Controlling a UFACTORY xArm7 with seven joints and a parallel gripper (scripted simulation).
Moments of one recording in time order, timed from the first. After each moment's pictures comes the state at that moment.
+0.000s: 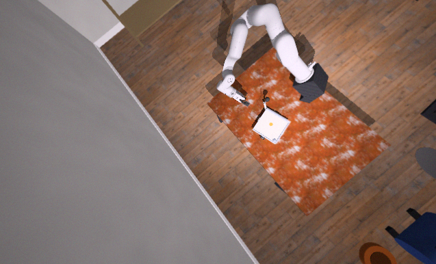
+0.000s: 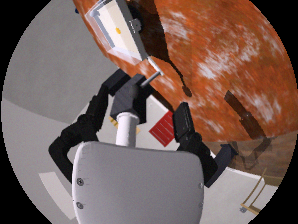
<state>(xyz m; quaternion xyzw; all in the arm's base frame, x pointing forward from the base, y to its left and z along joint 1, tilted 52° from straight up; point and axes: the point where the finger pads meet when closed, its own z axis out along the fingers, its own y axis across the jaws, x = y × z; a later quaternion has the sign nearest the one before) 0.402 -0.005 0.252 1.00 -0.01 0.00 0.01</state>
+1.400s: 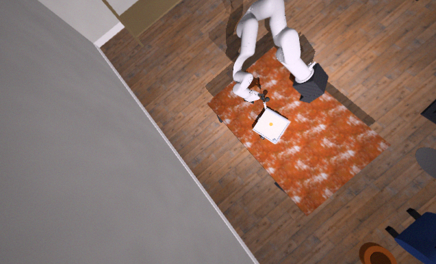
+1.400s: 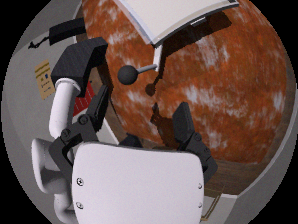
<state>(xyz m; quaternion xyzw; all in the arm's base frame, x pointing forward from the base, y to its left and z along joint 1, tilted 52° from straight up) 0.335 0.031 0.197 0.89 0.43 -0.07 0.15</state>
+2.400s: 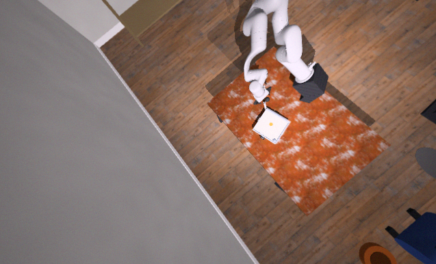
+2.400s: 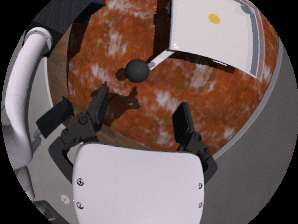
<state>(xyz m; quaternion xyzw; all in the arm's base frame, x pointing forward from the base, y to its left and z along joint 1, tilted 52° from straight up) 0.297 0.037 0.168 0.66 0.69 -0.14 0.24</state>
